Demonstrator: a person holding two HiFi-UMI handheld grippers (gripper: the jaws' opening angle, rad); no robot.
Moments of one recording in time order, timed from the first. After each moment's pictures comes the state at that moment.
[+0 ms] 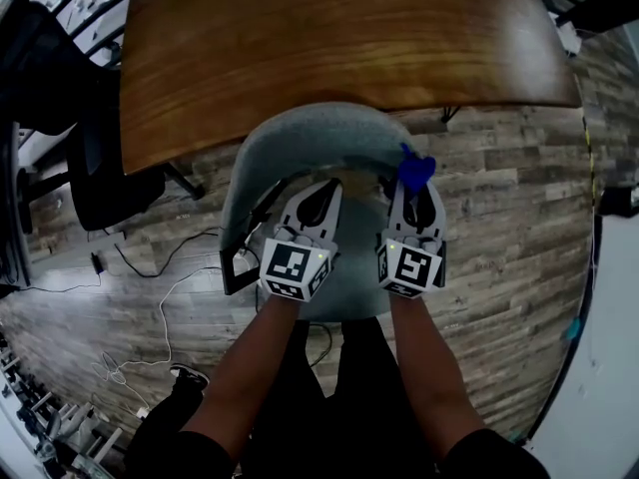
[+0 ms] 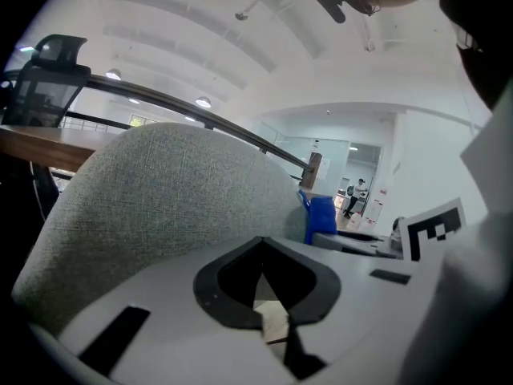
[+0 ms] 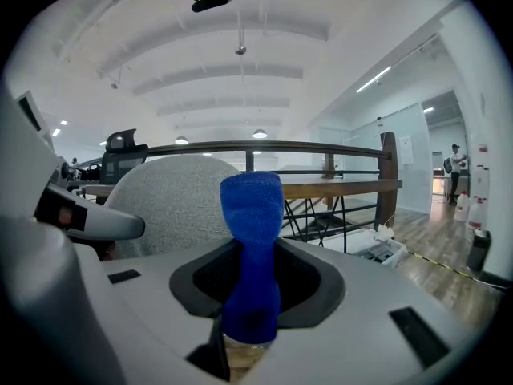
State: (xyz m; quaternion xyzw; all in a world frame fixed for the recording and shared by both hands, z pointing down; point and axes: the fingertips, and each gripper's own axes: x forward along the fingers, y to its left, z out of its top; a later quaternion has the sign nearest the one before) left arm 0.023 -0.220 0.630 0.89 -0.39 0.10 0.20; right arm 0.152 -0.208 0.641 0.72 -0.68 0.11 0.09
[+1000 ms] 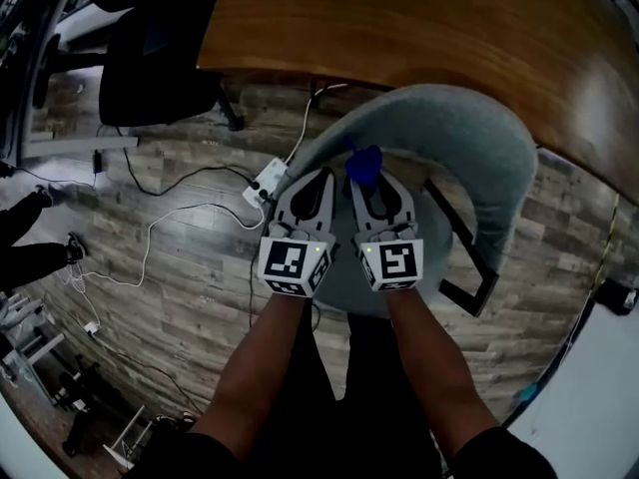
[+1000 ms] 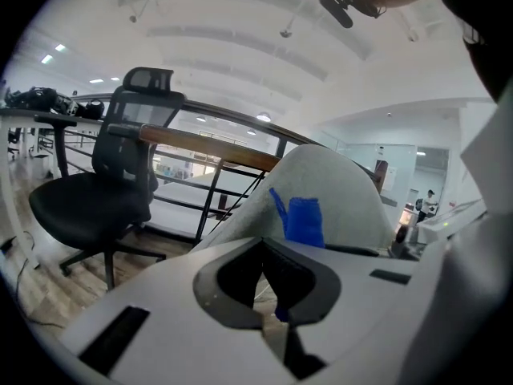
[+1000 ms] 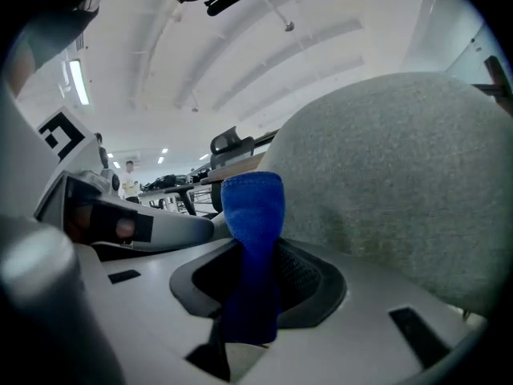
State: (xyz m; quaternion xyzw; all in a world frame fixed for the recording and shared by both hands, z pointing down) left arm -0.166 -0.190 0.676 0.77 -0.59 0.07 0.22; right arm -0.114 -0.199 0.693 0.41 -0.90 0.15 0.08
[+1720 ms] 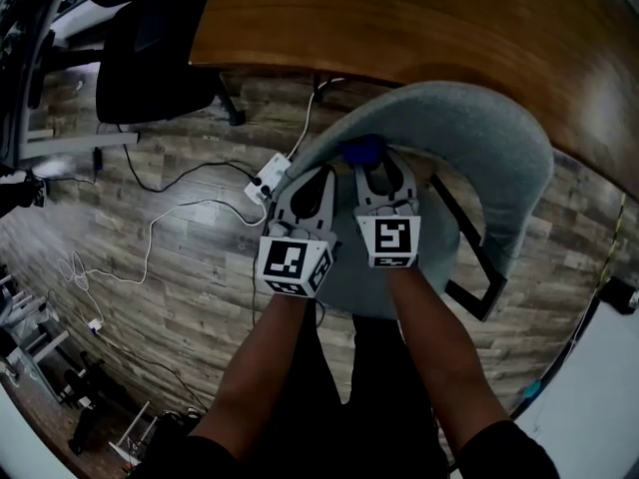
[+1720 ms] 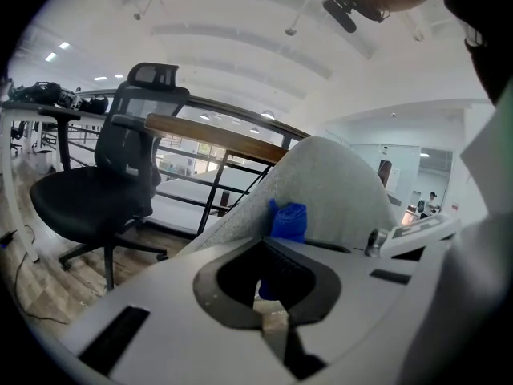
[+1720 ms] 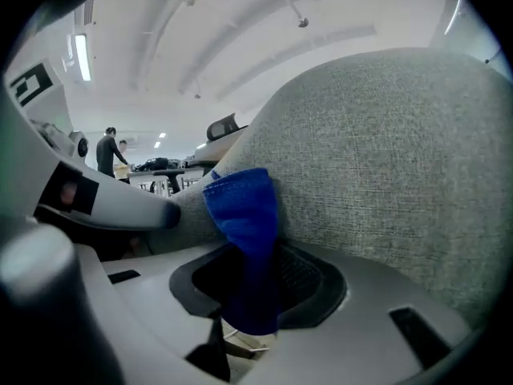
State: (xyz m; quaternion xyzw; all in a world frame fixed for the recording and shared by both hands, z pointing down) left arm -0.171 -0.193 0.692 0.77 -0.60 0.07 0.23; right arm -0.122 -0.236 0.730 0.43 -0.89 0.11 0.13
